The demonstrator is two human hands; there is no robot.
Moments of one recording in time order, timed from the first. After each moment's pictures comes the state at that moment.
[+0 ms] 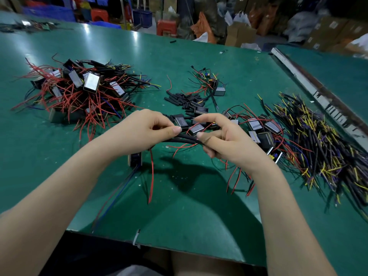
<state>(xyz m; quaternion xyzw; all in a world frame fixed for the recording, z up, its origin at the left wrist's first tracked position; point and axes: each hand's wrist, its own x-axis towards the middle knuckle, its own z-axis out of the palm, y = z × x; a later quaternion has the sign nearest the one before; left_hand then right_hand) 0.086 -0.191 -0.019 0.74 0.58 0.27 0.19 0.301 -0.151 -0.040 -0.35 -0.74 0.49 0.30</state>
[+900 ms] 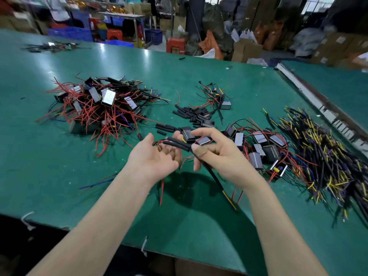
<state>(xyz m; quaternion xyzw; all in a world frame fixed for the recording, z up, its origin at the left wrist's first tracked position) 0.121 -0.206 -0.028 -0.05 0.34 0.62 0.70 0.284 -0.161 -0.052 -0.28 -0.73 0.52 0.34</state>
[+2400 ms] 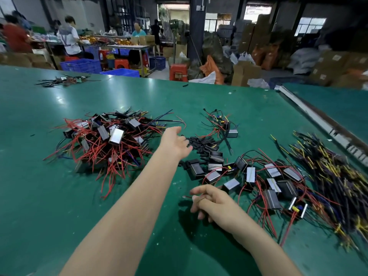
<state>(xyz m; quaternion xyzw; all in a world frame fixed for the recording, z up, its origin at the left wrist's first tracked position) 0.100 -0.053 -0.014 0.10 0.40 0.63 0.66 0.255 -0.153 -0.078 -0.44 -0.65 0.58 0.24</state>
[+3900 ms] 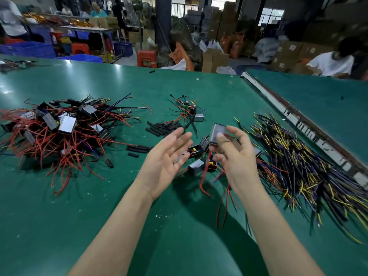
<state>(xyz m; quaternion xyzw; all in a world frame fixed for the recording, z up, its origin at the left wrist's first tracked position) 0.158 -0.139 -0.059 0.33 0.27 0.61 0.67 0.319 -0.122 -0.046 -0.37 -0.43 0.49 0.66</state>
